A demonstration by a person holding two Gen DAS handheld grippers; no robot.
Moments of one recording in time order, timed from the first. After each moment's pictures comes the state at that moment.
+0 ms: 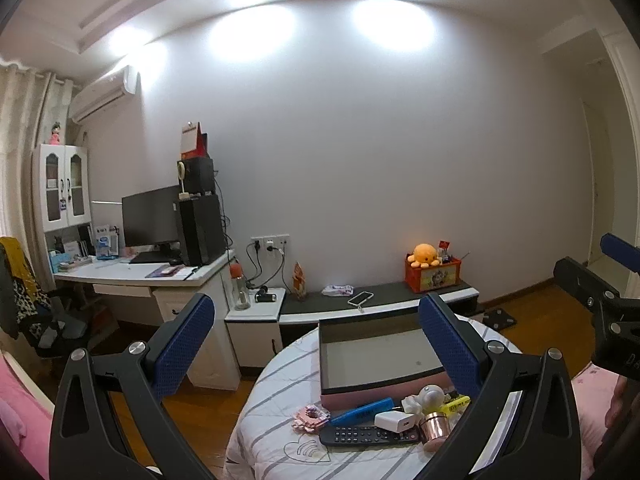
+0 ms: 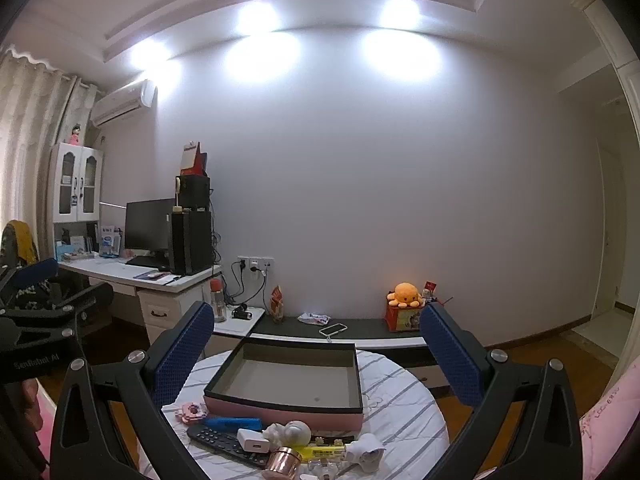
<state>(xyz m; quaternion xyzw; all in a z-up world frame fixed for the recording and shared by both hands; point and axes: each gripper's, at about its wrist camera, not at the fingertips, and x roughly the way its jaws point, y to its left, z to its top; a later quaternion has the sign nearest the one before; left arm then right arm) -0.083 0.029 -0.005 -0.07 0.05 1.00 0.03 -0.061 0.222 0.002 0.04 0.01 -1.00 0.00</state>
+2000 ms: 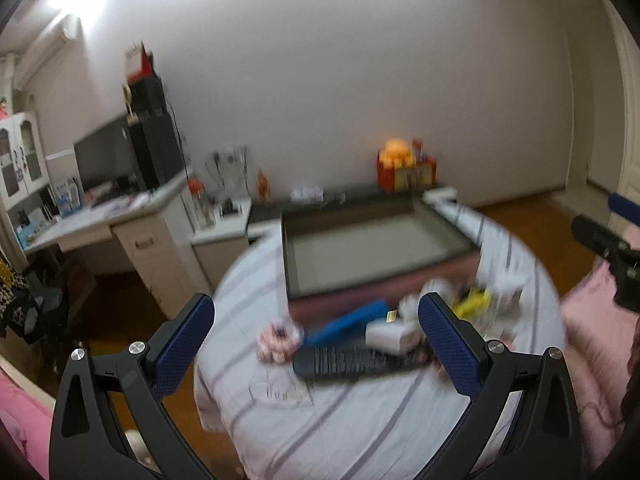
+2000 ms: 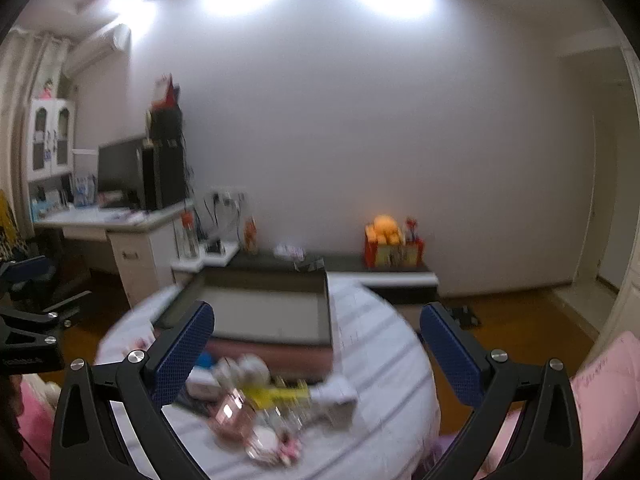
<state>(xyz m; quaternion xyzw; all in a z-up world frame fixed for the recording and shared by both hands) -0.162 0.050 -0.117 -0.26 0.10 0.96 0.08 -0.117 0.258 -0.089 0.17 0.01 -0.98 -0.04</state>
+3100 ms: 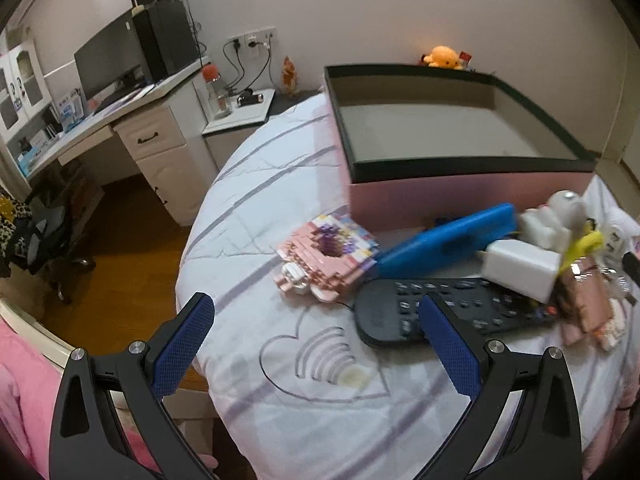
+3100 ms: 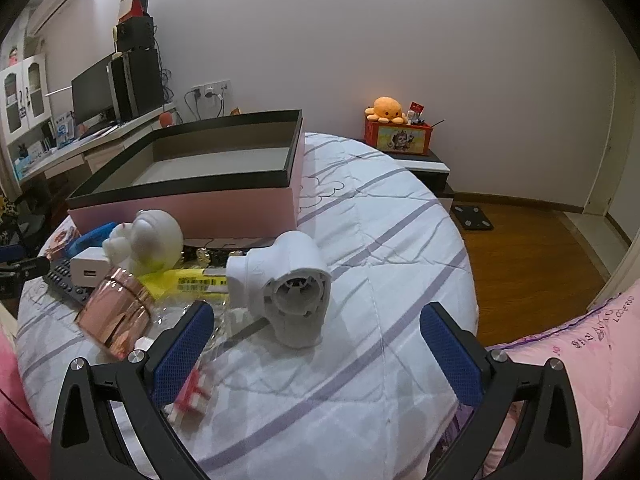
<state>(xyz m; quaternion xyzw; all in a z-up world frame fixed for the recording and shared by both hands) -0.254 0.012 -0.227 -0.42 0.07 0.90 0.02 -0.191 0.310 -0.228 0.34 -0.02 -0.94 -0.03</state>
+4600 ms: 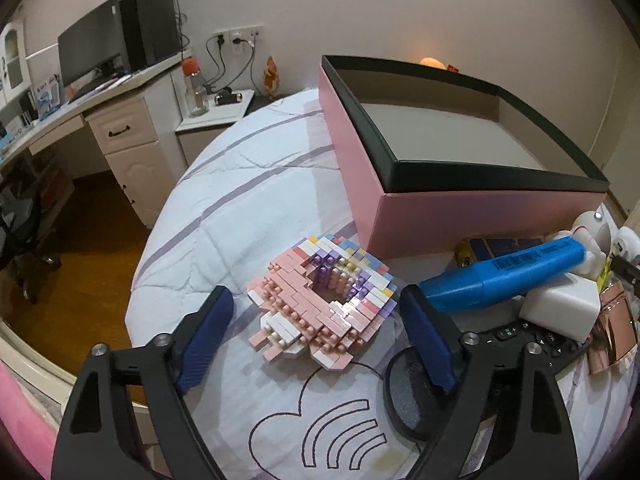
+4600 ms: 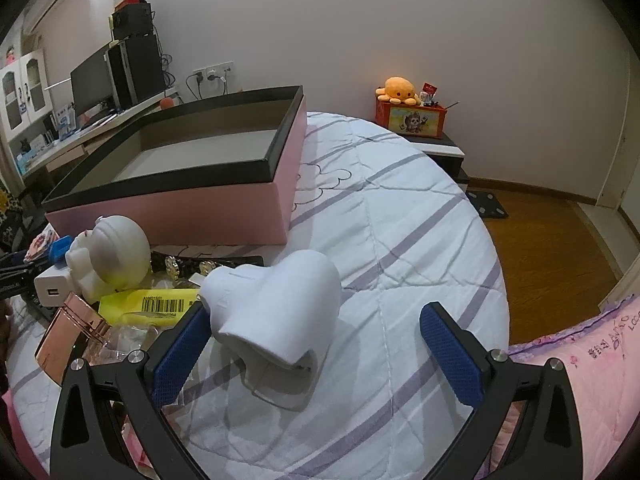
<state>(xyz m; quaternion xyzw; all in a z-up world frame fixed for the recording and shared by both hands) -0.290 -0.007 -0.257 -0.40 0.03 0.91 0.07 -0.235 0.321 -0.246 0.37 -0.02 -0.93 -0.01</state>
